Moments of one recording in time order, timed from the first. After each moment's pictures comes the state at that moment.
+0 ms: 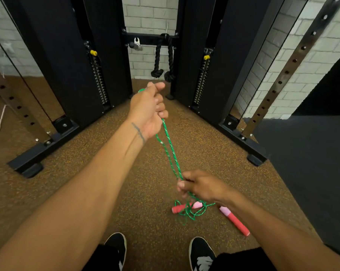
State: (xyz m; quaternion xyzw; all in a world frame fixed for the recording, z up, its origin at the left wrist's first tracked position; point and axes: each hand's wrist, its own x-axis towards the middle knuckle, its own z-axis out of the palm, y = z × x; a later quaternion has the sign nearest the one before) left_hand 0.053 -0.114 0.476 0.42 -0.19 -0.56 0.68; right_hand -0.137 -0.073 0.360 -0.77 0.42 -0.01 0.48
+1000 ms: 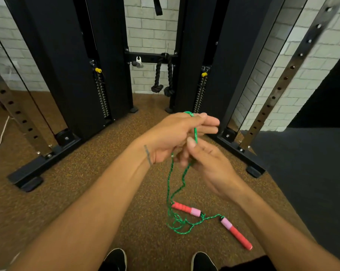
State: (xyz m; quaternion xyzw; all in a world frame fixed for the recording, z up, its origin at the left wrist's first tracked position) left_hand 0.025 -0.062 0.514 0.45 -0.52 -0.60 0.41; right_hand -0.110 -0.058 0.455 -0.64 0.27 -0.38 0.61
